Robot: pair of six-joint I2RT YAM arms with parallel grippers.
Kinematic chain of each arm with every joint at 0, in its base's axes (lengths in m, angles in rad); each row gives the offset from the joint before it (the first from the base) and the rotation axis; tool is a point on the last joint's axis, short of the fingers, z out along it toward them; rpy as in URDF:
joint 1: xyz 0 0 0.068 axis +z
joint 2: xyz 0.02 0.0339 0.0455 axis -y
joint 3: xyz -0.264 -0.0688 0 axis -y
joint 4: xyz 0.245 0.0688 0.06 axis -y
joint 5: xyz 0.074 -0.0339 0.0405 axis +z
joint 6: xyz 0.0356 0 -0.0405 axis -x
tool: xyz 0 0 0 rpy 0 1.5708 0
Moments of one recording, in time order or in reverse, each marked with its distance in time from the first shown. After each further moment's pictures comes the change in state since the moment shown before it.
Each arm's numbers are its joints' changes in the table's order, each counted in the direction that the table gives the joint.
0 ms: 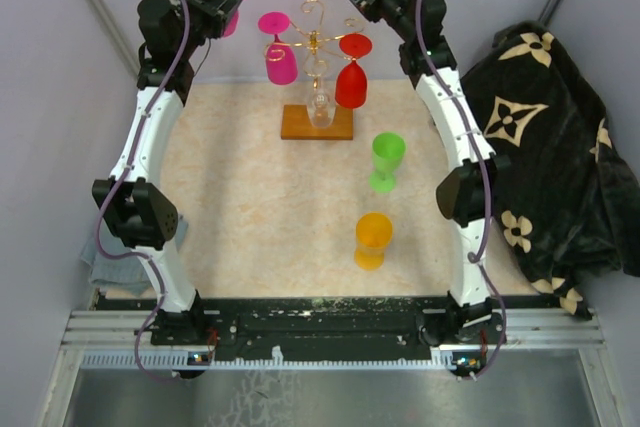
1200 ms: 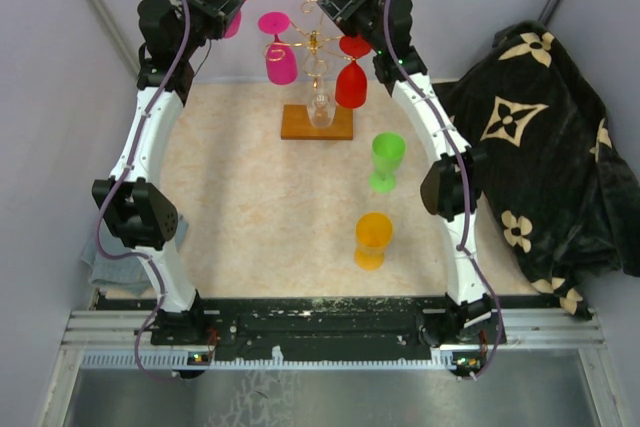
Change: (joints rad) left arm 0.000 0.002 -0.004 0.000 -0.033 0.005; right arm 0.077 -0.146 0.060 0.012 -0.098 0.003
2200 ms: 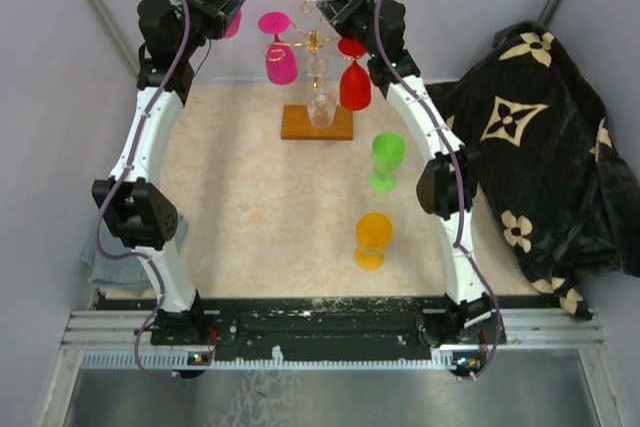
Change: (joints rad) left arm 0.001 0.000 0.000 0.000 0.000 0.003; right arm 0.014 -0.040 0.007 0.036 -0.071 0.063
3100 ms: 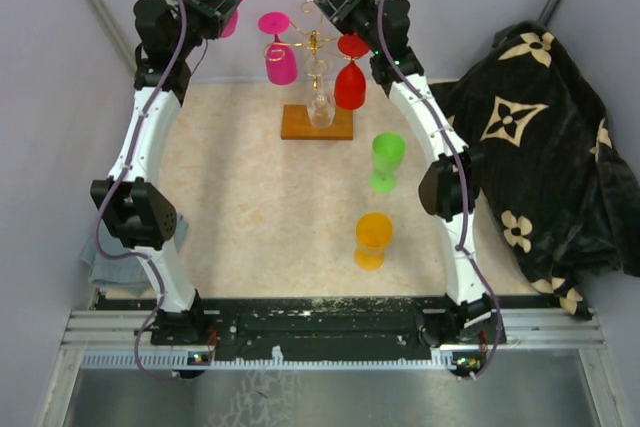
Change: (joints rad) left arm 0.014 0.000 0.000 0.000 -0.011 -0.003; right arm 0.000 0.019 0.000 0.019 0.060 0.006
